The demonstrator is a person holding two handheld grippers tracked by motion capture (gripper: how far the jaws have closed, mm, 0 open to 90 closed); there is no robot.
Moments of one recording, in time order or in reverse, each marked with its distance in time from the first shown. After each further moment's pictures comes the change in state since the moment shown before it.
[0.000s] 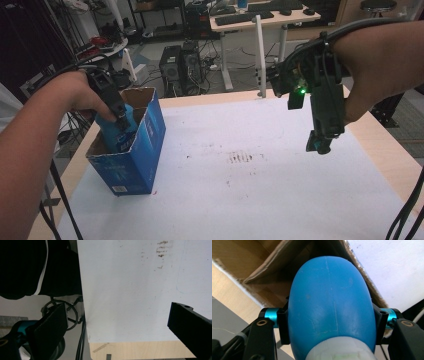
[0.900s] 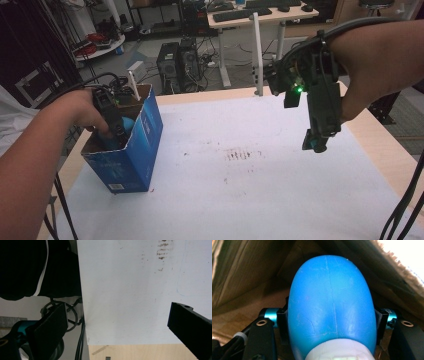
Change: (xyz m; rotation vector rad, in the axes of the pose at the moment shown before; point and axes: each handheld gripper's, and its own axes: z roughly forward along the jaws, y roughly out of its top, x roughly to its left) left arm 0.001 -0.002 0.044 0.027 0.002 0.201; right arm -0.001 0.000 0.004 -0.009 0.004 -0.007
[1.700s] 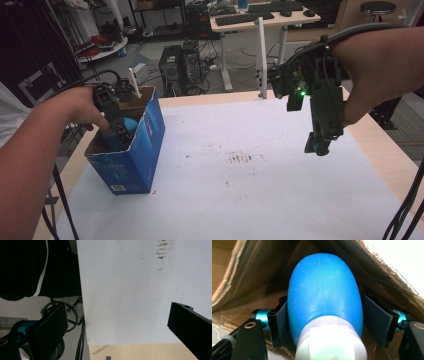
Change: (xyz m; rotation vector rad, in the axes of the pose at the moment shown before) left arm 0.000 -0.005 -0.014 -0.029 0.001 -0.006; right arm 0.000 0.000 -0.001 0.000 -0.002 0.007
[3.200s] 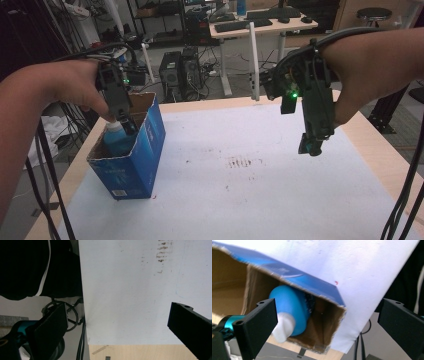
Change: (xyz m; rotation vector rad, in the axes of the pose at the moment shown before) left arm -0.079 0.026 -0.080 -0.012 0.023 0.279; right arm -0.001 0.006 -0.006 -0.002 0.010 -0.013
